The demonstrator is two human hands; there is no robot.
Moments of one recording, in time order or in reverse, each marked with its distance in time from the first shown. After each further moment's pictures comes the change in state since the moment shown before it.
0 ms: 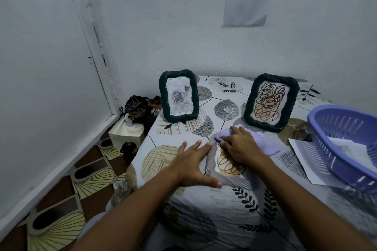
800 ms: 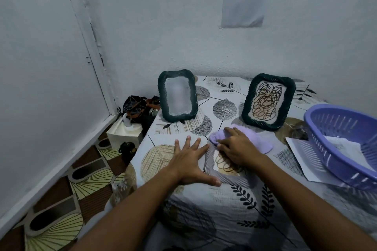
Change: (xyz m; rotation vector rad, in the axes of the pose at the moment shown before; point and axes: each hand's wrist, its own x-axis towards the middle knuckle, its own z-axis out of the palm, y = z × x) left_hand 0.002 -0.002 0.003 0.064 -0.011 -0.096; right_hand -0.011 -0.007 -0.004 0.024 -0.071 -0.065
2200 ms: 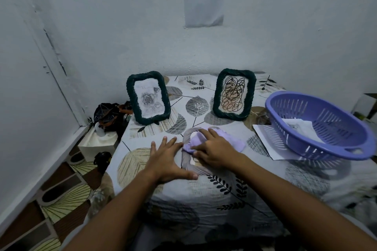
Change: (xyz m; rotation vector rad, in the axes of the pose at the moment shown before) left_hand 0.001 -0.002 0.003 -0.048 0.070 0.003; right_hand -0.041 -0.014 -0.002 -0.063 -0.006 -0.049
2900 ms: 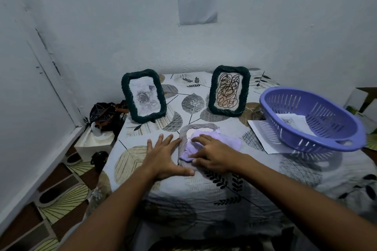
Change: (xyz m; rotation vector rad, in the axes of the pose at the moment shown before) left_hand -0.001 0.000 0.001 0.009 -0.013 0.009; right_hand -0.033 -0.009 -0.016 0.059 -0.045 -0.184
